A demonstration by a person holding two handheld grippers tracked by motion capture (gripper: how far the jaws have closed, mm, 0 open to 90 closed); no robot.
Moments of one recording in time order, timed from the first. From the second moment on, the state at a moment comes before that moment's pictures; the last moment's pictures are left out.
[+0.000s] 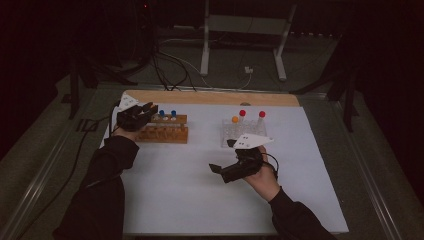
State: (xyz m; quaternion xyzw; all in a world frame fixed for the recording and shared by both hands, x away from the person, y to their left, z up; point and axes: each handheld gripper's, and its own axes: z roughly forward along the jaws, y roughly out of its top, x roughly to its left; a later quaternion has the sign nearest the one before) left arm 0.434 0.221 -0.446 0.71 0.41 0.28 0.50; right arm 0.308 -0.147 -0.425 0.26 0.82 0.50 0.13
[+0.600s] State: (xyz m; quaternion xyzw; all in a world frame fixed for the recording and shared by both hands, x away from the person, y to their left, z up) left arm 0.438 0.221 -0.457 0.72 0.42 0.26 0.49; right arm 0.309 -0.149 -0.426 0.26 0.82 0.50 0.13
